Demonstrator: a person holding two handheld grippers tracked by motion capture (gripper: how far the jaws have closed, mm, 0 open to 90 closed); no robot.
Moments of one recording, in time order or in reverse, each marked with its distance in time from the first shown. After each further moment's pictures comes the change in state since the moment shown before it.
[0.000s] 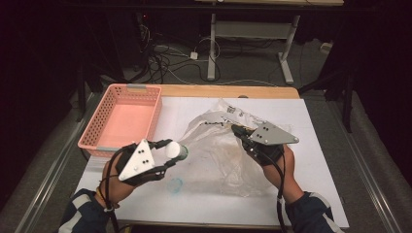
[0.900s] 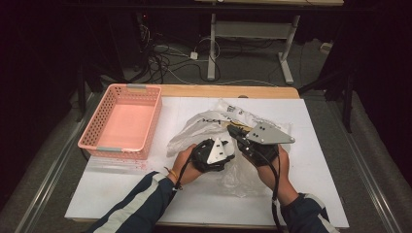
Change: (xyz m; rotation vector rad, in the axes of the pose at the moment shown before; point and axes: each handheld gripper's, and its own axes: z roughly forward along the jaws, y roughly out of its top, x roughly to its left) left arm -0.022 -0.002 0.194 0.099 -0.114 -0.002; right arm 0.006 0.001 0.007 -0.012 0.012 0.081
